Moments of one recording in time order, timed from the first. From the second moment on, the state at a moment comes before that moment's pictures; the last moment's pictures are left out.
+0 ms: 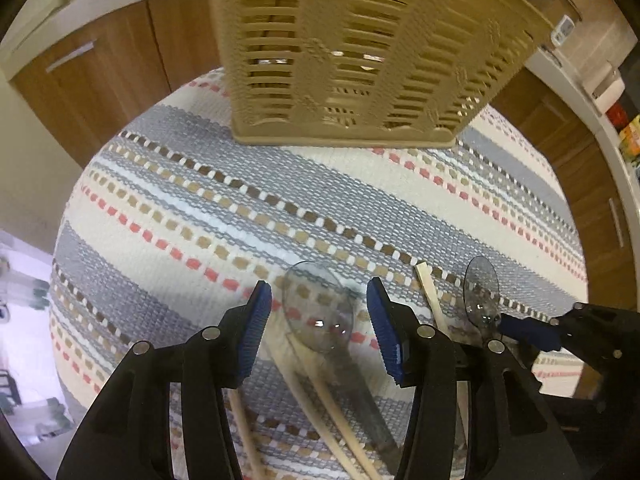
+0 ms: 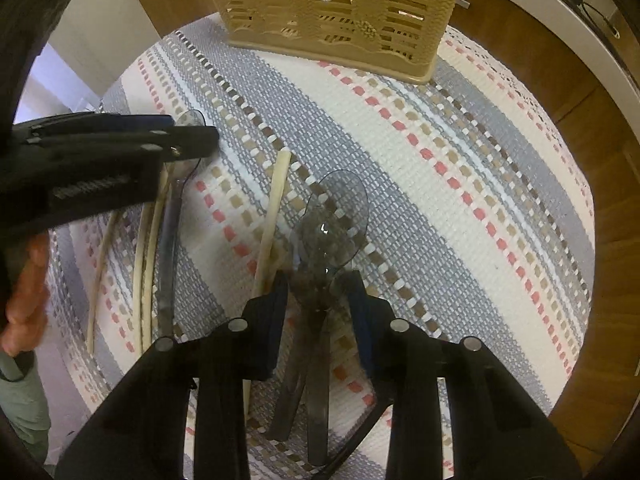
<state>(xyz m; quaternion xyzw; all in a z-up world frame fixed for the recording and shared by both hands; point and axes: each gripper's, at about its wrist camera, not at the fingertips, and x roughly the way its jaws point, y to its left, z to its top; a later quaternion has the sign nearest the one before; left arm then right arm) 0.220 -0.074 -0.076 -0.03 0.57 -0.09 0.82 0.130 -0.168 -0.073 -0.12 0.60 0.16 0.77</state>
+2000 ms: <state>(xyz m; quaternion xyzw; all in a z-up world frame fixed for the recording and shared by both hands) 0.192 -0.067 0.050 -0.03 0.34 -0.16 0.93 0.158 -0.248 0.072 0.04 0.35 0.18 0.92</state>
